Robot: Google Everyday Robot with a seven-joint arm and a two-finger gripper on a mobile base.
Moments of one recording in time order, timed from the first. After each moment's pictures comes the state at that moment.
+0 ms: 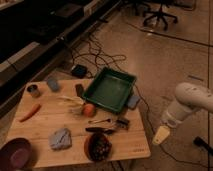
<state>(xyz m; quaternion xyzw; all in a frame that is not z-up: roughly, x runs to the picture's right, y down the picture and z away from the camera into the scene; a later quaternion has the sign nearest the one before) 0.264 0.213 0.699 -0.43 0.00 0.32 0.84</state>
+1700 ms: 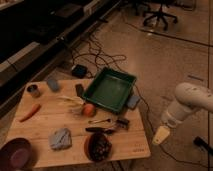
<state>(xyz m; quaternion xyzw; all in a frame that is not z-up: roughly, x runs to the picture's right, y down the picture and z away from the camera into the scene) 0.264 0.213 0.699 -0.43 0.00 0.32 0.84</state>
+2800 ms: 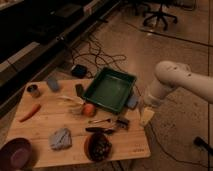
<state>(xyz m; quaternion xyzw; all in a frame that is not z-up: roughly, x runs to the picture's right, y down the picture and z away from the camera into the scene) 0.161 0.110 0.700 -0.38 -0.12 0.10 0.91</state>
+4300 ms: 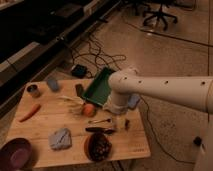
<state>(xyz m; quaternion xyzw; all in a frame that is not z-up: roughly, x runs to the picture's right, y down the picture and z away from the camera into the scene) 0.031 0.154 0.732 -0.35 -0.17 -0.20 0.90</state>
